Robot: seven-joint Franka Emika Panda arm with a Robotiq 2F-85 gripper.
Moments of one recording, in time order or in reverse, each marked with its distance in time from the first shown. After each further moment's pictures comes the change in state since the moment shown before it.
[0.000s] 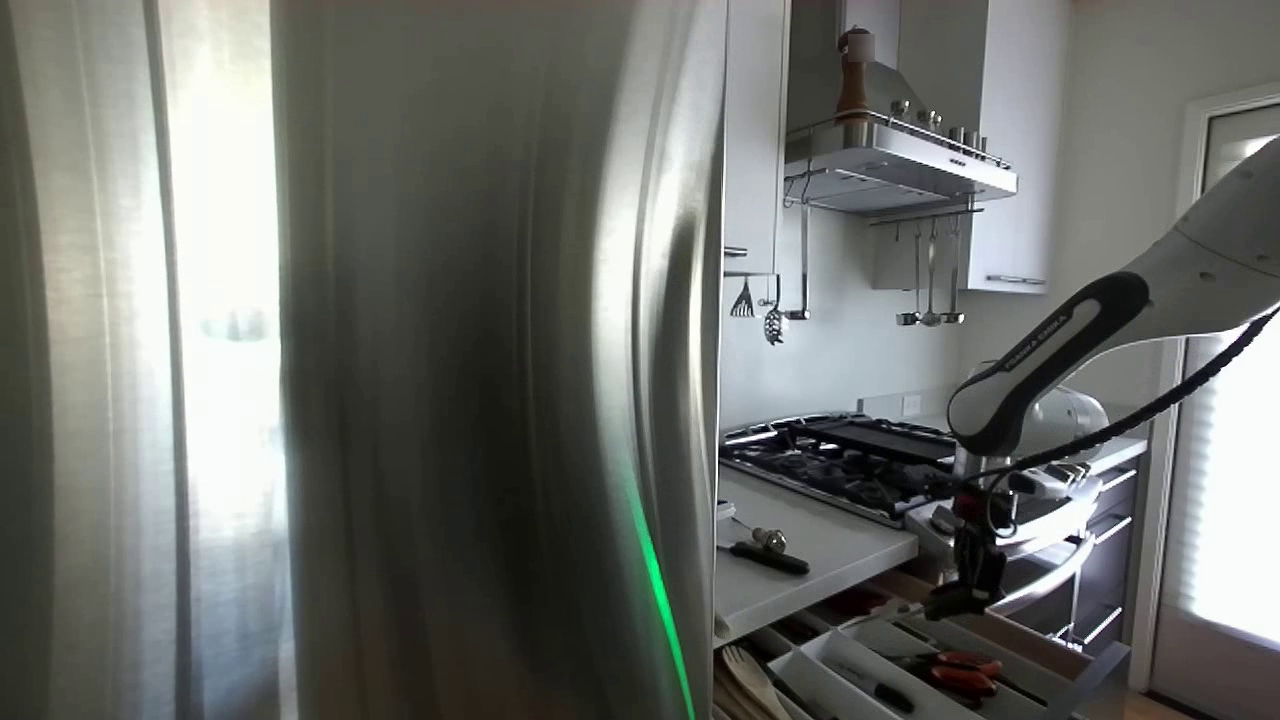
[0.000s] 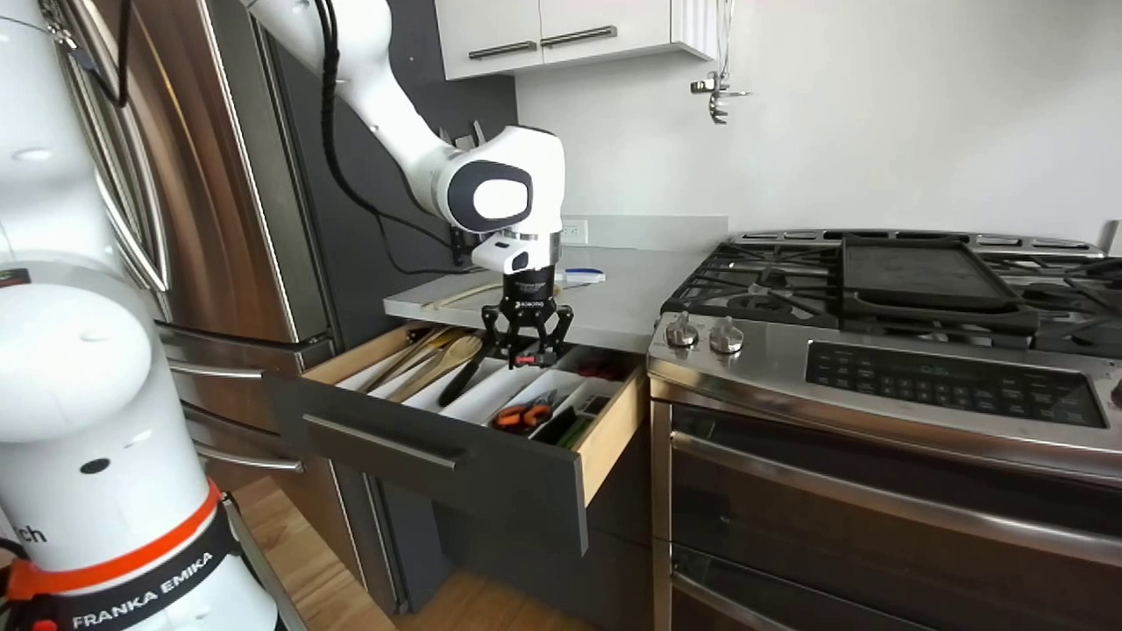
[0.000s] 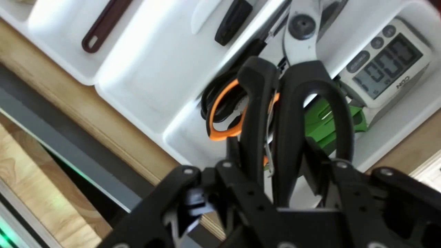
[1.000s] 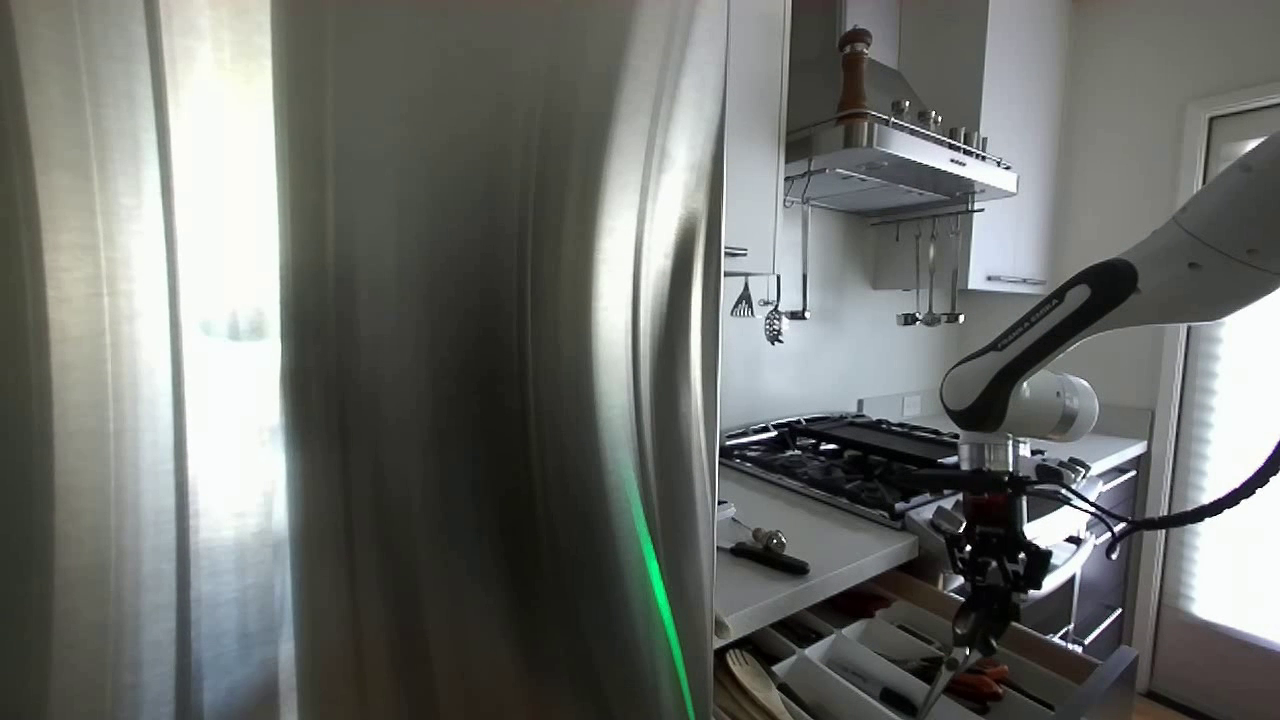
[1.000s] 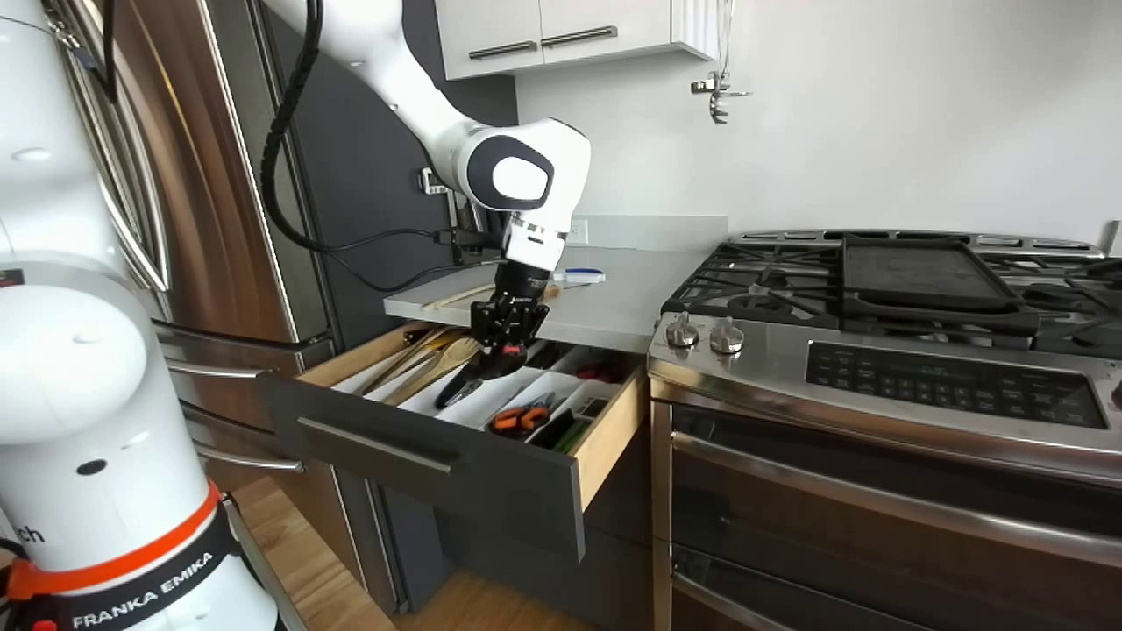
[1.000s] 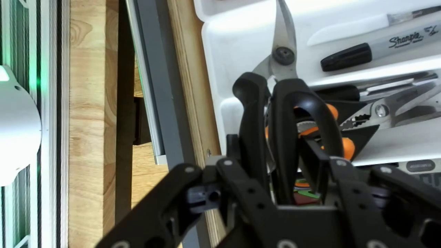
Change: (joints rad) arm -0.021 0.015 -0.015 0.087 0.041 -0.332 -0.685
